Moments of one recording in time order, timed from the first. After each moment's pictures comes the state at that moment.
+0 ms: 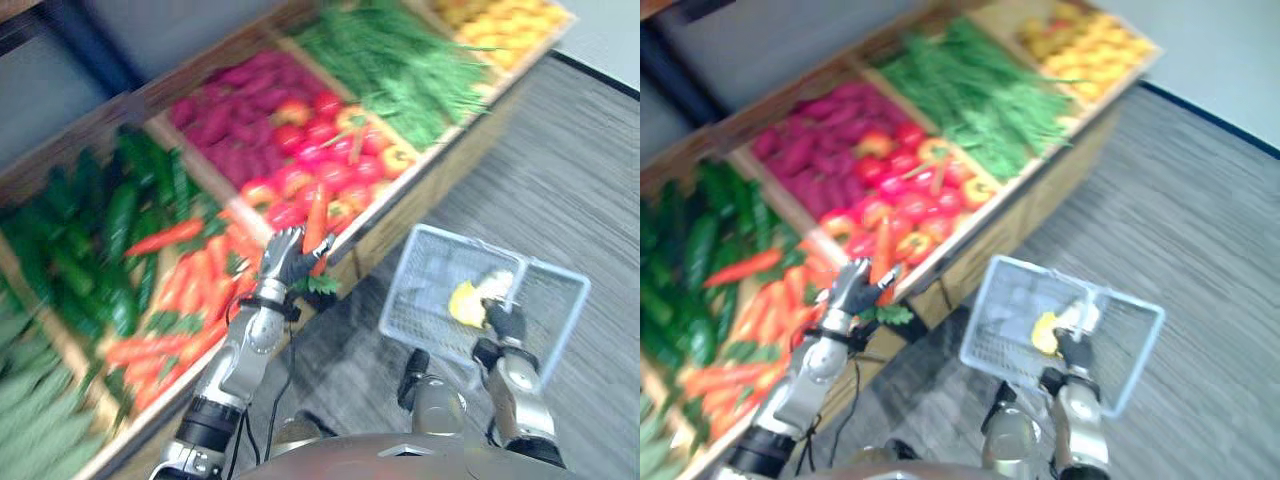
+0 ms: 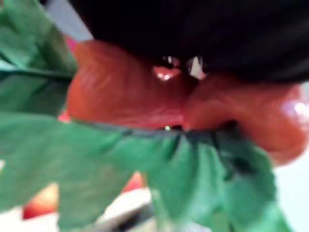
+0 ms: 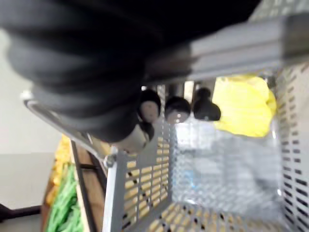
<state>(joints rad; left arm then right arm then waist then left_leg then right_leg) -0.03 0.16 -0.32 0.13 0.67 -0.14 0.12 0.15 -0.05 -0.06 0.17 0.16 -0.04 -0.12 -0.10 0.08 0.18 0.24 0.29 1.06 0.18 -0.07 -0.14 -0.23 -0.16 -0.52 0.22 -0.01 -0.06</state>
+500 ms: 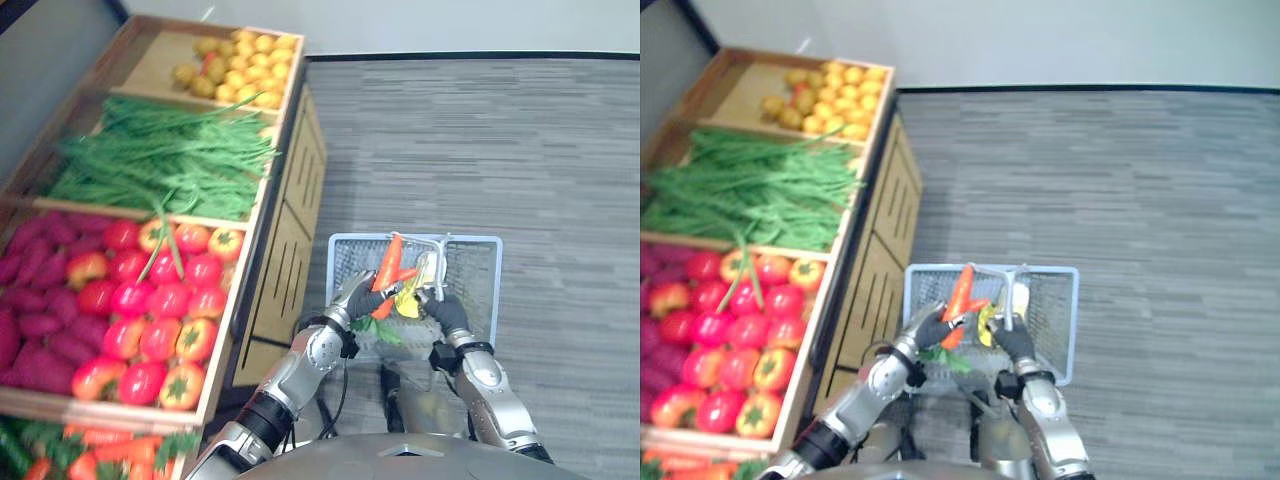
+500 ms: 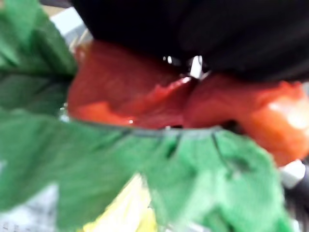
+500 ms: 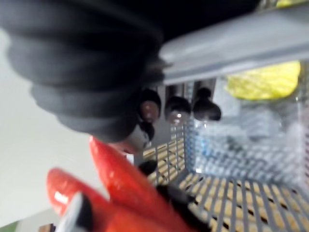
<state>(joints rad) -0.07 0.09 -0.50 0.32 0.58 -0.16 0.12 0.16 -0.16 0.33 0.05 0.33 -0.03 0.03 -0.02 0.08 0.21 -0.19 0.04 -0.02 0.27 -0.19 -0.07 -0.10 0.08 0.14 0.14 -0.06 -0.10</state>
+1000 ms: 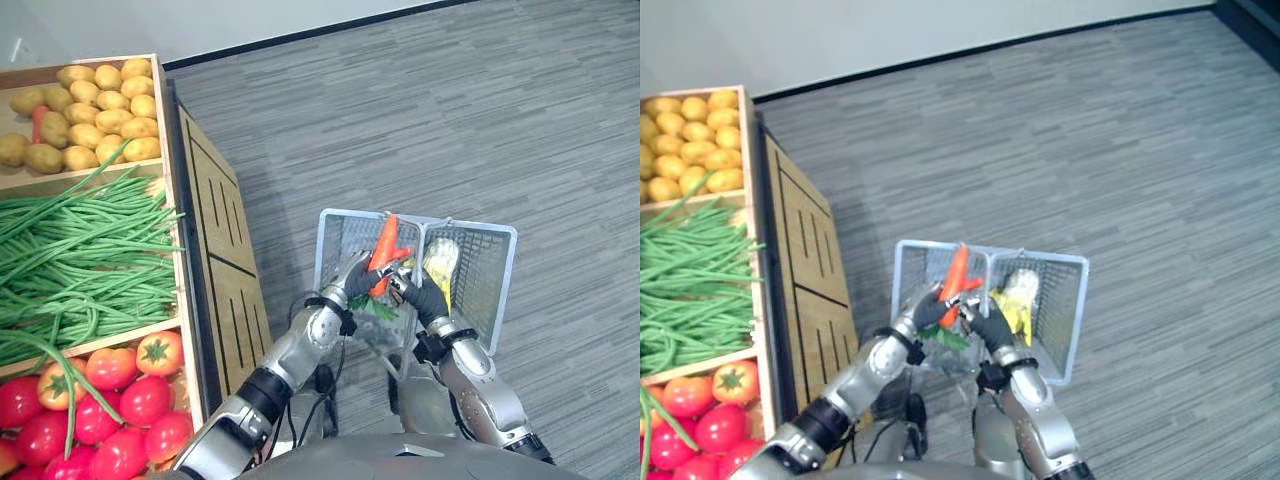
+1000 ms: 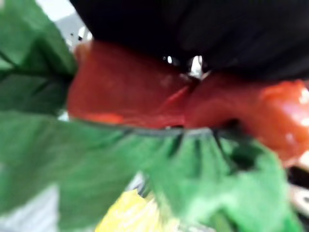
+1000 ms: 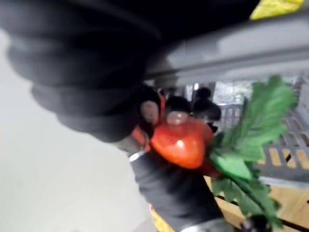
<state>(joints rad) -0.23 0.12 -0.53 0.48 0.56 -0.12 0.14 0.16 -0.17 0.39 -0.02 0.53 -0.03 0.08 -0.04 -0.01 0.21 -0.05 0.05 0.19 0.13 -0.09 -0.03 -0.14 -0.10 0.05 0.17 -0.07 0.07</state>
